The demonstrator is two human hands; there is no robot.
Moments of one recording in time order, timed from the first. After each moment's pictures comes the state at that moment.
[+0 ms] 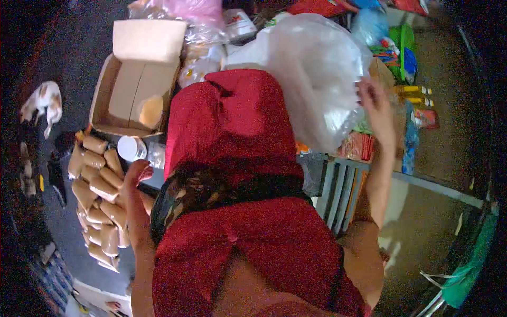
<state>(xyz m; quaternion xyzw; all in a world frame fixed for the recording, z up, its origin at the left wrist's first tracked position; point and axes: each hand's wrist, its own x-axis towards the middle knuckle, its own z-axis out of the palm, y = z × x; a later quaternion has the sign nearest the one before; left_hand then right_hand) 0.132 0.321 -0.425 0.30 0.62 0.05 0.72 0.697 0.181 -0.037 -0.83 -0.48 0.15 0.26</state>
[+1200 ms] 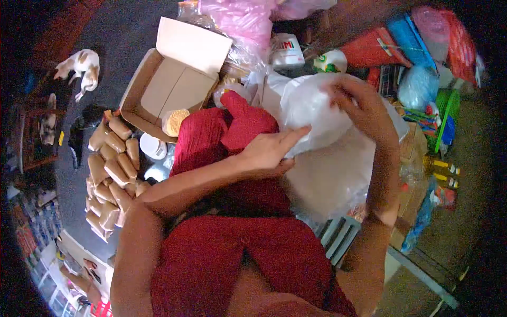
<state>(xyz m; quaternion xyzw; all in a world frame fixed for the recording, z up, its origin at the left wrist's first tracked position) 0.484 0.345 -0.172 0.85 0.18 0.19 0.46 0.689 0.369 -0.040 -0.59 -0.72 0.31 0.18</state>
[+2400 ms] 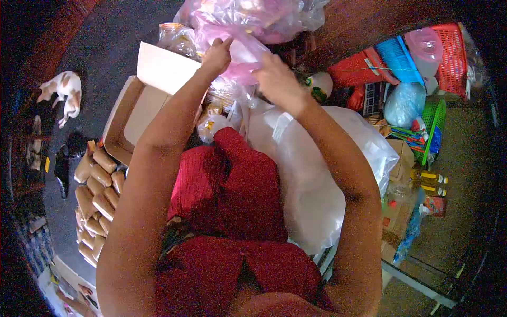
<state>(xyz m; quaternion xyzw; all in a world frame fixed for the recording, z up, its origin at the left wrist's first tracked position) 0.523 0.683 -0.297 0.80 0.52 0.19 0.22 0.654 0.536 -0.165 -0.55 -0.84 -0.04 -0.01</state>
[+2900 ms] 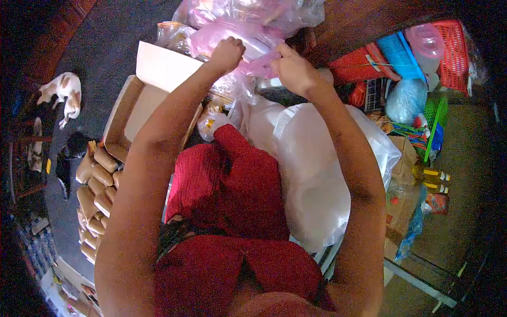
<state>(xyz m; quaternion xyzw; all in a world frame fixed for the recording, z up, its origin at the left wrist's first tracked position) 0.539 0.675 -0.285 0.93 0.34 0.12 0.02 0.696 0.547 -0.151 -0.56 -0.83 0.00 -0.05</state>
